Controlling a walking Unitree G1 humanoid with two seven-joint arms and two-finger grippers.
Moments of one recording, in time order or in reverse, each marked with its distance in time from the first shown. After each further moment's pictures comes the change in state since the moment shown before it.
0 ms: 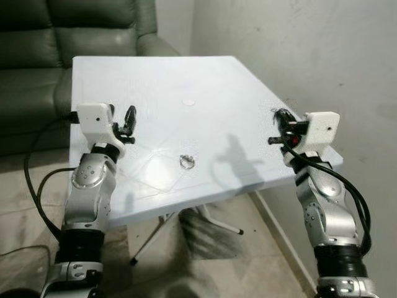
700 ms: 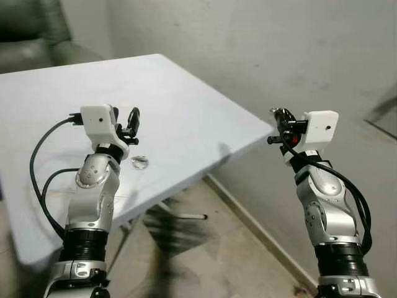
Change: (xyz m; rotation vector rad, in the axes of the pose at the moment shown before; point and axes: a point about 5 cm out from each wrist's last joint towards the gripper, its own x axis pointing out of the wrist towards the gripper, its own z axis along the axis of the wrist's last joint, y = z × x) left arm 0.004 -0.007 -0.001 -0.035 0.021 -0.010; right arm 0.000 -0.008 0.002 -0.013 0.001 -0.025
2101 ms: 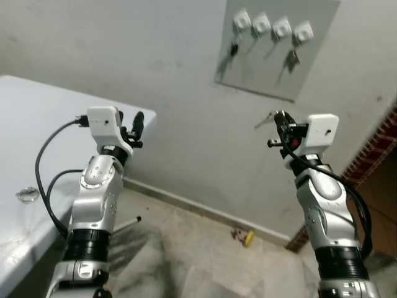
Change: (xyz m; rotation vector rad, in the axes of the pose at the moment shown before) left arm 0.001 -0.018 -0.009 -0.020 0.048 -0.051; right arm -0.003 -0.005 0.001 -0.003 -0.006 -0.026
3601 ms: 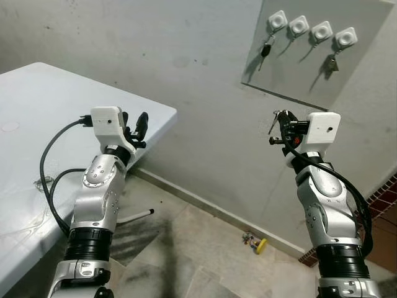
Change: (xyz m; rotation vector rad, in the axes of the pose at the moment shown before) left arm 0.001 -0.003 -0.002 -0.027 0.017 -0.027; right arm 0.000 -0.001 -0.003 -0.001 0.038 -0.034
